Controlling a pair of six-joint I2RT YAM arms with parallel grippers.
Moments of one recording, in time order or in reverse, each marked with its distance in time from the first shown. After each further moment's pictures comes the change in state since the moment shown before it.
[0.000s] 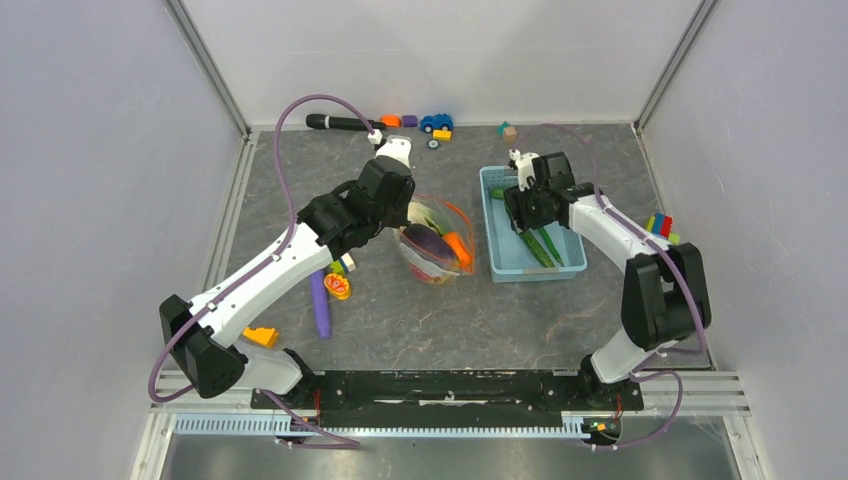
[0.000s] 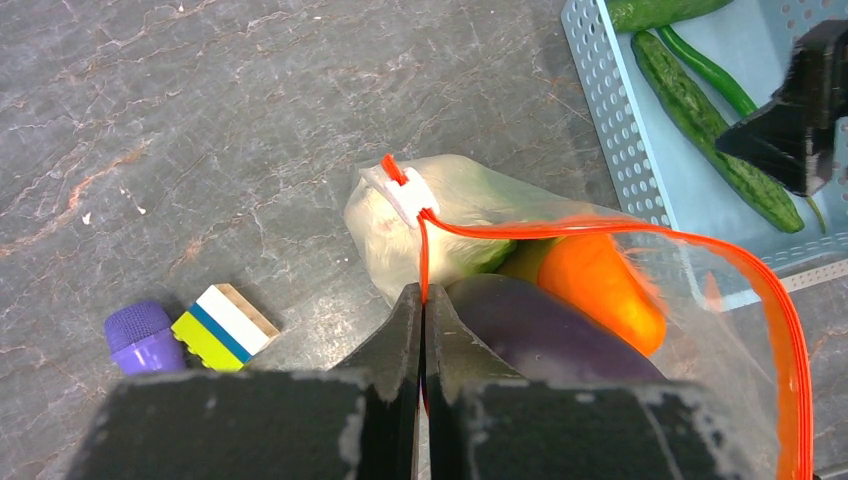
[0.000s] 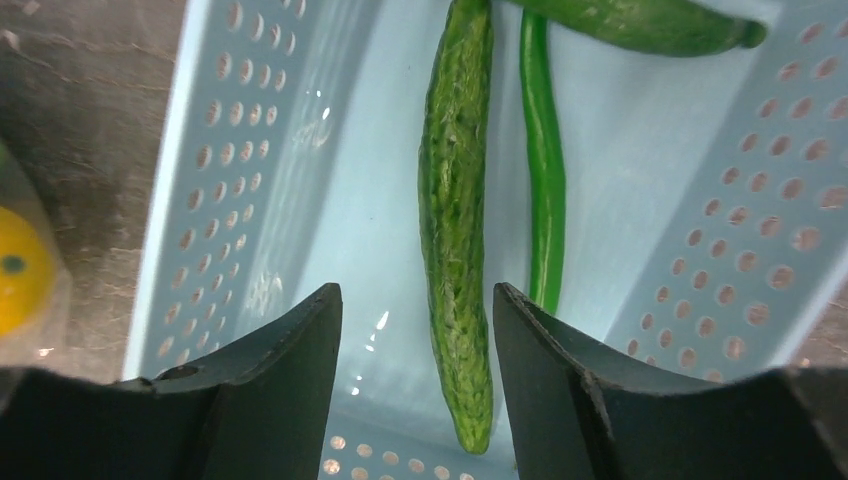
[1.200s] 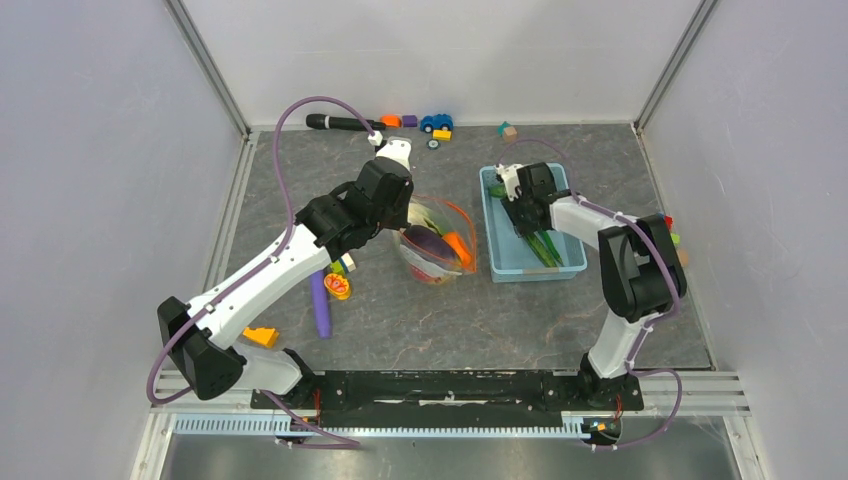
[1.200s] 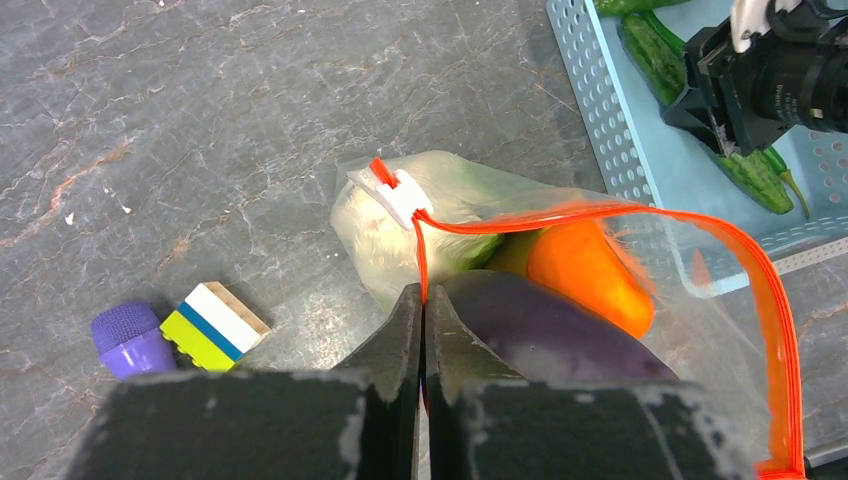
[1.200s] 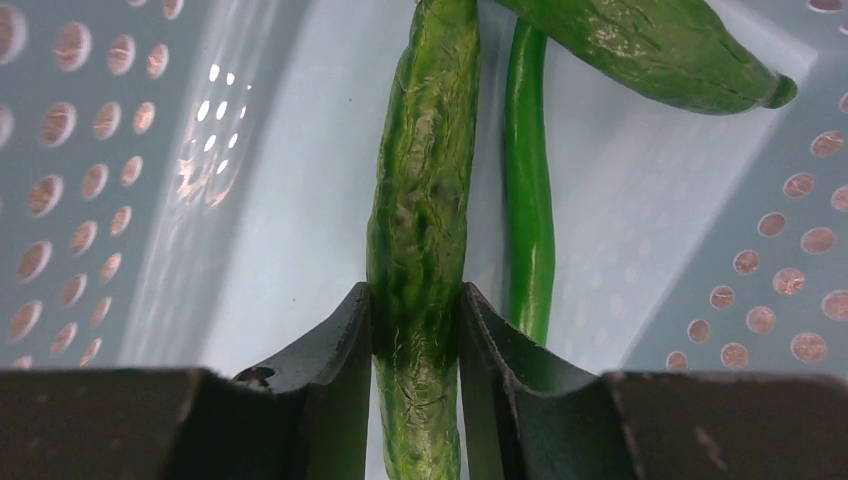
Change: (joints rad) left arm 0.000 -0.011 -0.009 -0.002 0.032 0.000; right arm 0.022 0.222 -0.021 0.170 0.130 -0.129
